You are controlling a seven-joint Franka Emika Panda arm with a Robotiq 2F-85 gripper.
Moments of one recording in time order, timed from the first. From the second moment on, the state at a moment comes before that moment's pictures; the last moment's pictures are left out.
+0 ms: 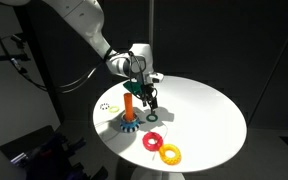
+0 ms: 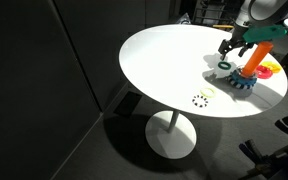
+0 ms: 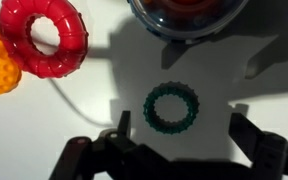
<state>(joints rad) 0.02 0.50 -0.14 -2.02 -0.11 2.54 0.29</state>
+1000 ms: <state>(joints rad) 0.03 0.57 -0.16 -1.95 -0.11 2.54 0.30</state>
